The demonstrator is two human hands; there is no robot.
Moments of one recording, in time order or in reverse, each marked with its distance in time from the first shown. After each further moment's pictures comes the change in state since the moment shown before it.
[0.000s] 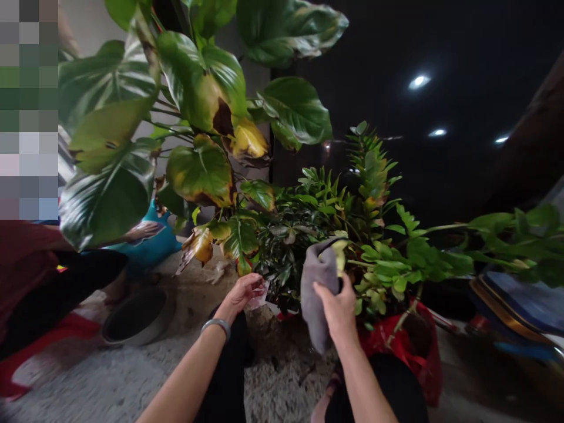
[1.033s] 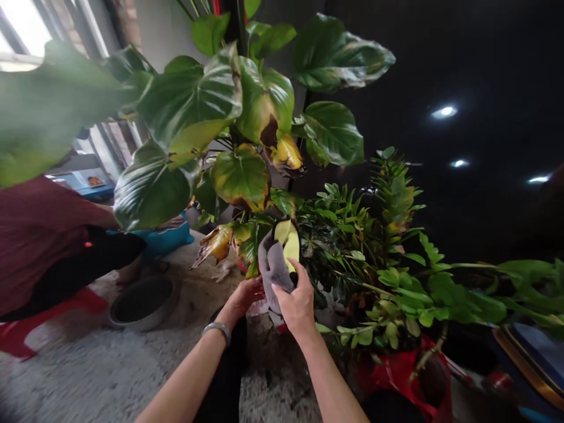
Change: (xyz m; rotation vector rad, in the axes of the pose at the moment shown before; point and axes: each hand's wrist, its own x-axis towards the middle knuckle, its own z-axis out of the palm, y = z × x) left_hand 0.001 -0.001 -0.015 -0.099 0.013 0.056; right_hand -0.035 -0.021 0.076 0.038 -0.388 -0.440
